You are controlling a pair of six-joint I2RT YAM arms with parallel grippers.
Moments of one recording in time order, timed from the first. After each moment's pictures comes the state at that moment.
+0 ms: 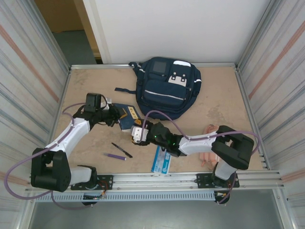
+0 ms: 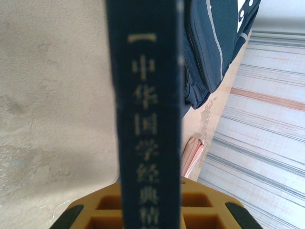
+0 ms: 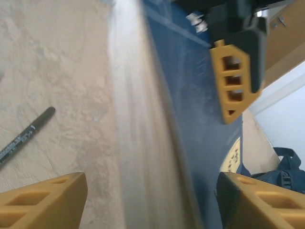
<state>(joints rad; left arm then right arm) -0.18 1.27 0.79 -0.37 0.67 -0.97 1.13 1.64 0.69 0.64 0.15 -0.59</state>
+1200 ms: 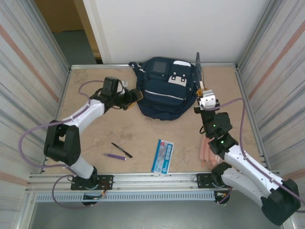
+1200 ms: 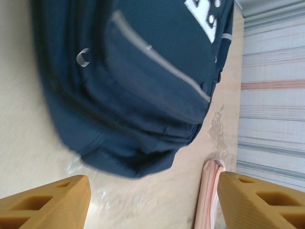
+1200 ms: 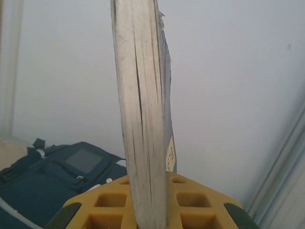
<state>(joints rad) -0.35 1.63 1.17 -0.28 0.50 -0.76 0.55 0.78 0.50 0.47 0.46 -0.30</state>
